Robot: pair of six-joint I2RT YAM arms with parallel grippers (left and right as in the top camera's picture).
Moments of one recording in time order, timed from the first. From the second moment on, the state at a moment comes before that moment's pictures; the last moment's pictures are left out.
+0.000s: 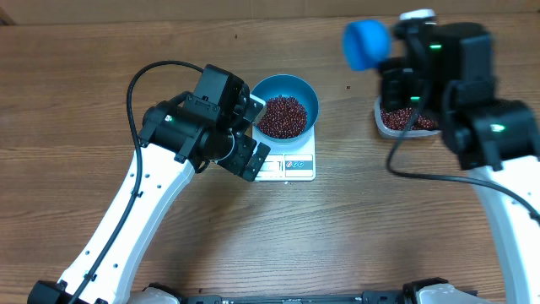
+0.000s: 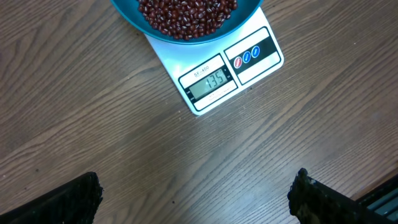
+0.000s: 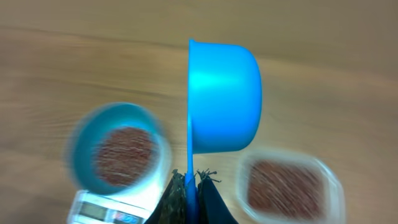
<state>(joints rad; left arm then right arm) -0.43 1.49 1.50 -1.22 0.10 0.08 0.15 1.38 1.61 -0.95 -0.05 0.03</state>
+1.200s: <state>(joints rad) -0.43 1.49 1.50 -1.22 0.10 0.08 0.04 1.78 1.61 -1.15 0.18 0.09</state>
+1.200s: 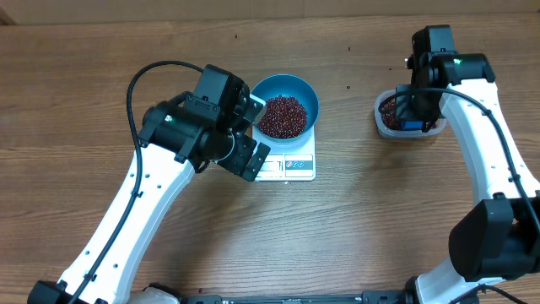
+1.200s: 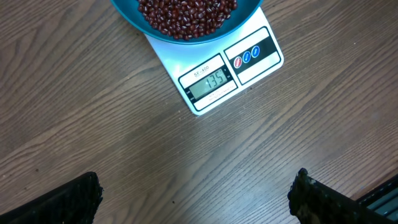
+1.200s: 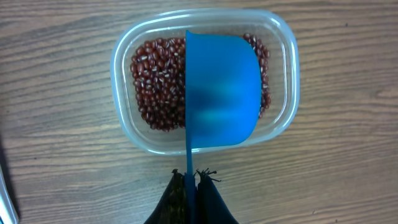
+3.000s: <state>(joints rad) -0.43 1.49 1.50 -1.22 0.10 0.08 0.02 1.79 1.56 -1.09 -0.06 0.04</state>
